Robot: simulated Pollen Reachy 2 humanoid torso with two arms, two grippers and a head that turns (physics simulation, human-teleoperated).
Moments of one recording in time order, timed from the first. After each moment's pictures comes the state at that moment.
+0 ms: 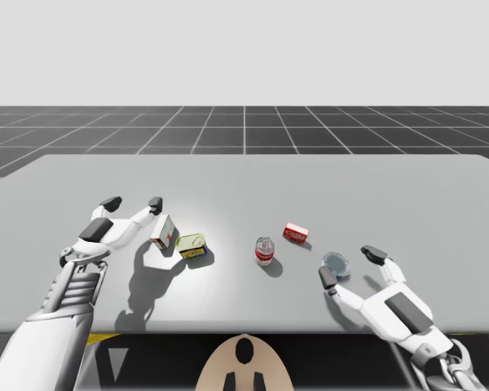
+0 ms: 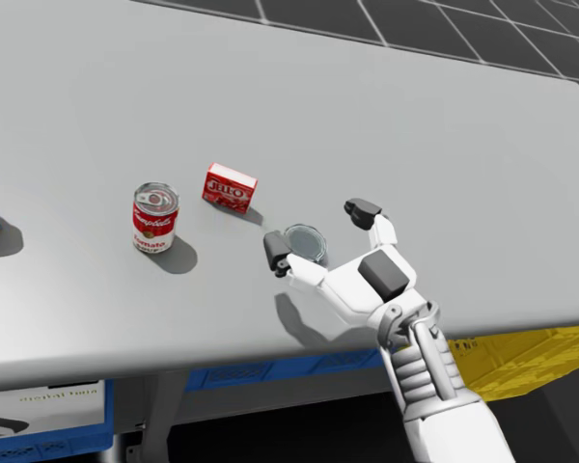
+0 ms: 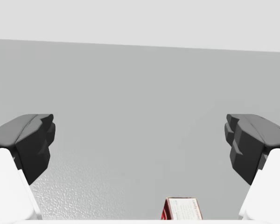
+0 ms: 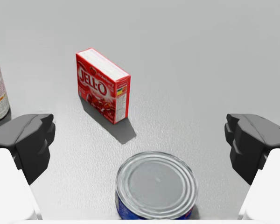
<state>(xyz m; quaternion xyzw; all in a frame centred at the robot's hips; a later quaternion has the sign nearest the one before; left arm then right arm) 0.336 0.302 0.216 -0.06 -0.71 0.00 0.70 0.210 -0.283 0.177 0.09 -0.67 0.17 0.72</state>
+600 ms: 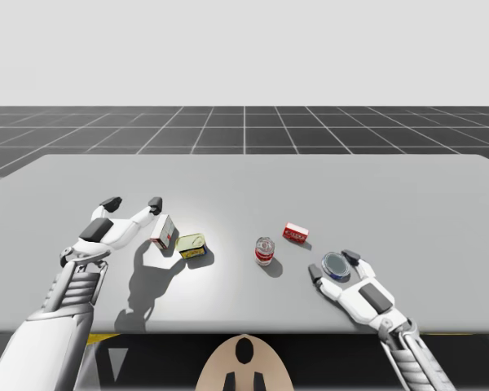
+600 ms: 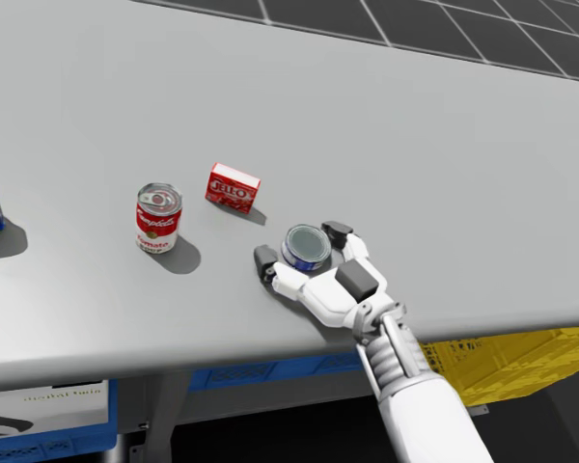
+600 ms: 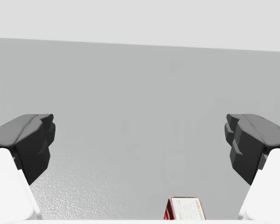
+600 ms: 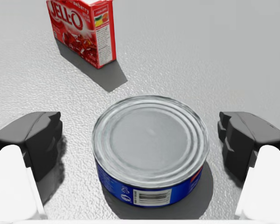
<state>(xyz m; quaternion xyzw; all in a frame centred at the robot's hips) 0.337 0.303 0.215 -0.06 -0.71 0.00 0.70 0.240 -0.287 0.119 0.11 -0.62 0.14 0.76</state>
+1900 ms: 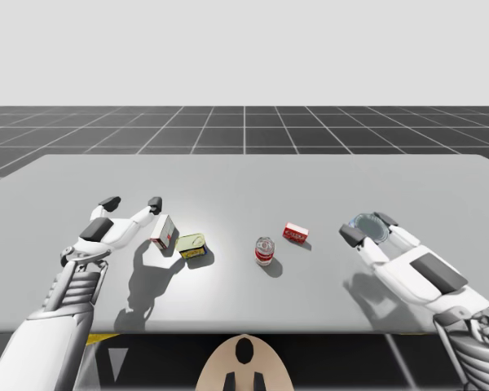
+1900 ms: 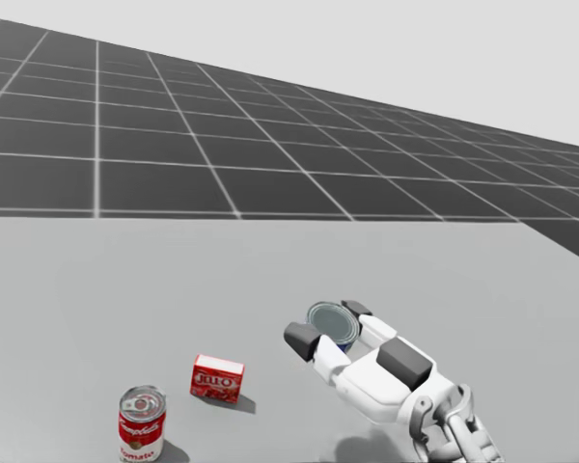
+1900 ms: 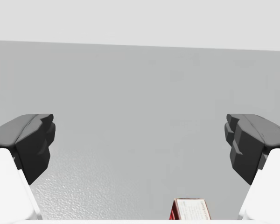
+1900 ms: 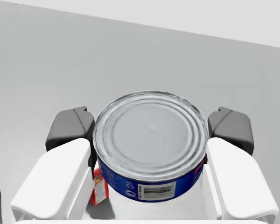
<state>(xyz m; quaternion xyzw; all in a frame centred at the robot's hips) 0.338 0.303 0.214 -0.05 -0.71 0.00 0.70 0.248 -0.299 0.246 0.12 -0.69 0.14 0.70</state>
